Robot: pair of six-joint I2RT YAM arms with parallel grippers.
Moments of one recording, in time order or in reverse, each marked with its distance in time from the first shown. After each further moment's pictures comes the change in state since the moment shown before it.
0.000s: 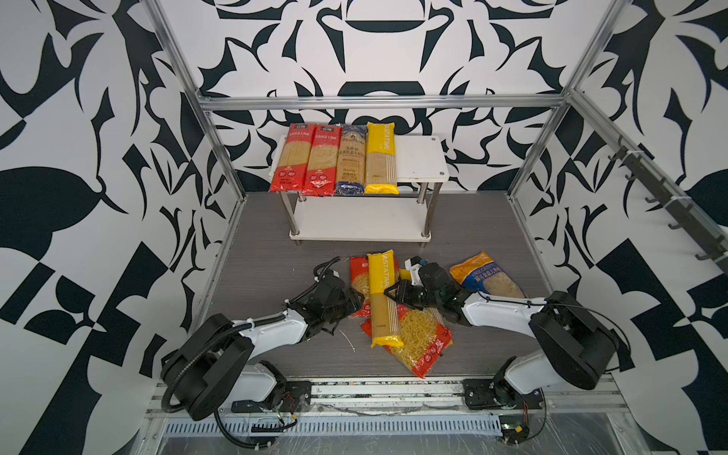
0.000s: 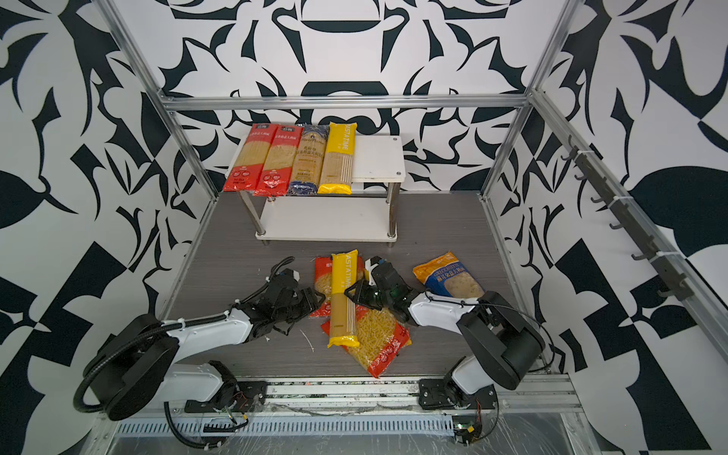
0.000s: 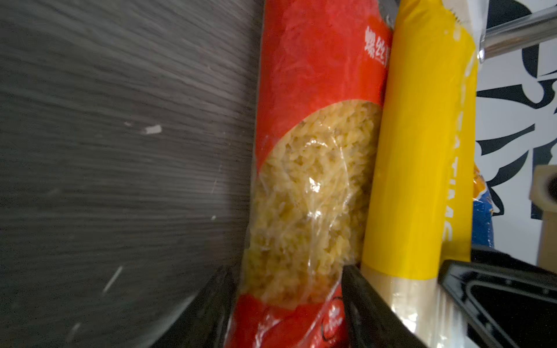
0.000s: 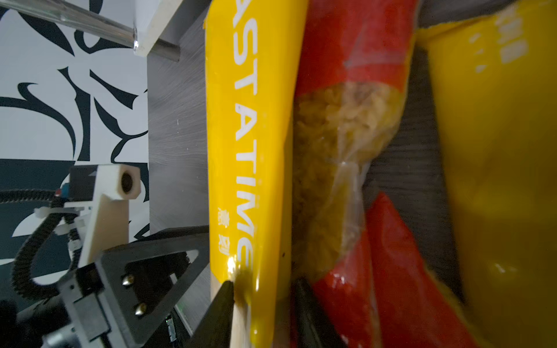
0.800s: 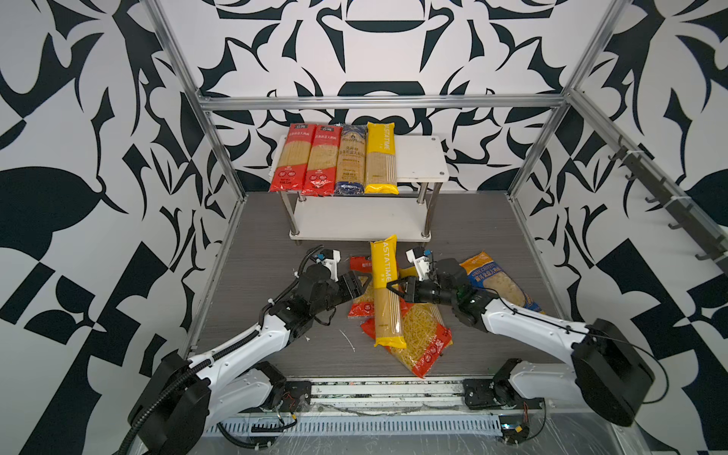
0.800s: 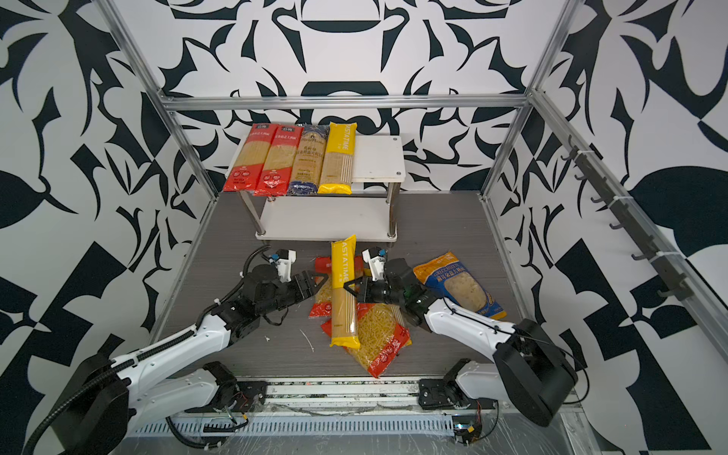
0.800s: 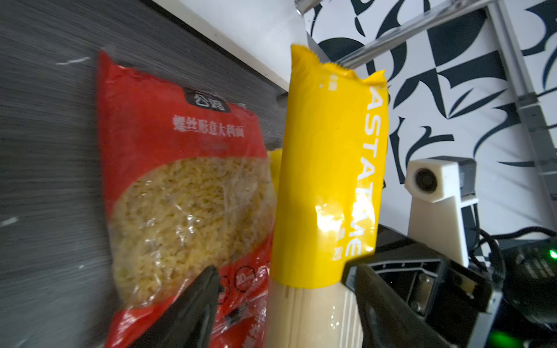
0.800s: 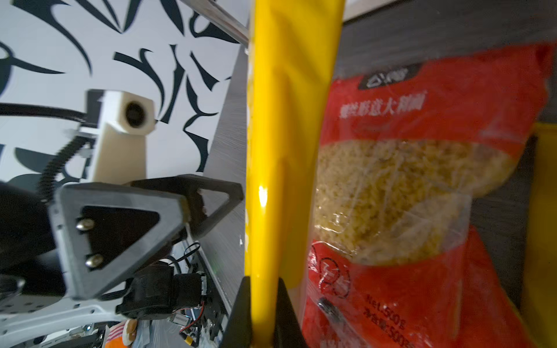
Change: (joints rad) left arm 0.030 -0.283 0.065 -0.004 0.155 0.087; right arm -0.030 -0.273 -0.013 -0.023 -0.143 -0.166
